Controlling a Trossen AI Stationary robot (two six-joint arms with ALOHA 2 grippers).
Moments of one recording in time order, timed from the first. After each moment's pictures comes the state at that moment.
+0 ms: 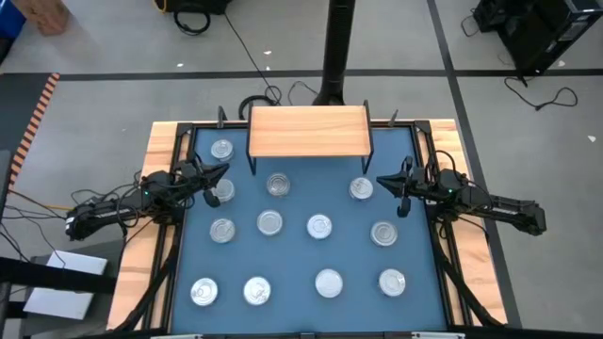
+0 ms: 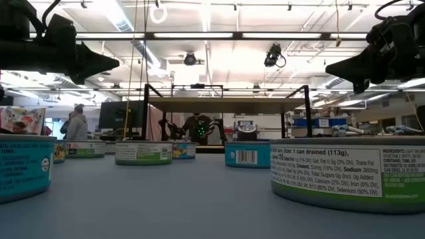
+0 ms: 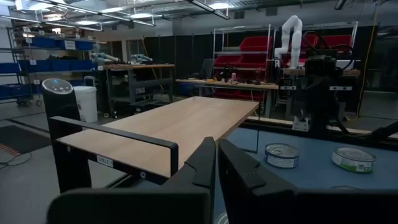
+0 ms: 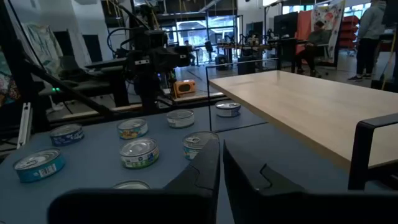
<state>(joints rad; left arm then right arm) 0.22 0.00 0.01 0.14 -0.26 0.02 -0.25 0.01 0.01 0.02 0.00 0.10</state>
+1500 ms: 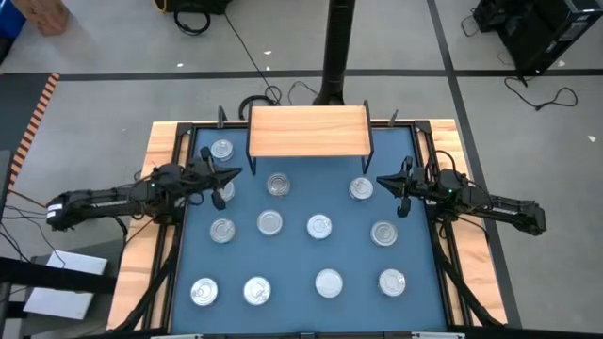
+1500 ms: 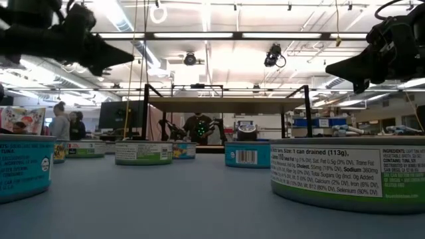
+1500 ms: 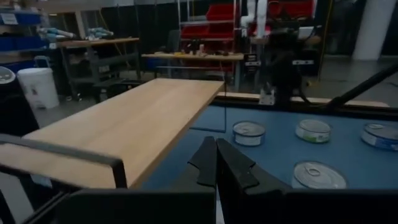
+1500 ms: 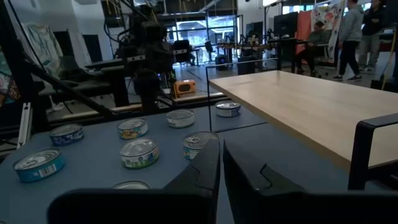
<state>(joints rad) 0.22 0.41 0.18 0.24 -0.11 0.03 -0.25 0.01 0.01 0.02 0.00 0.10</state>
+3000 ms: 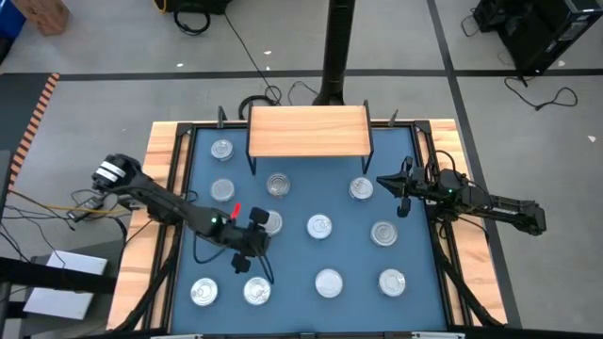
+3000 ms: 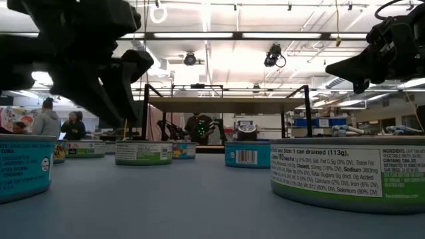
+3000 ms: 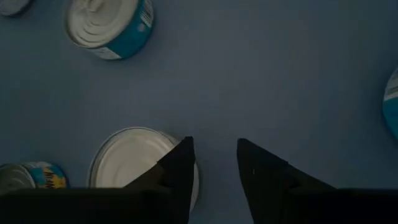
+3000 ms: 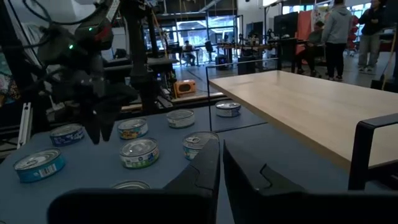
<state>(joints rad) -0.42 1.48 0.78 -0.29 -0.30 0.13 -0.25 0.01 0.01 0.02 0.00 0.10</state>
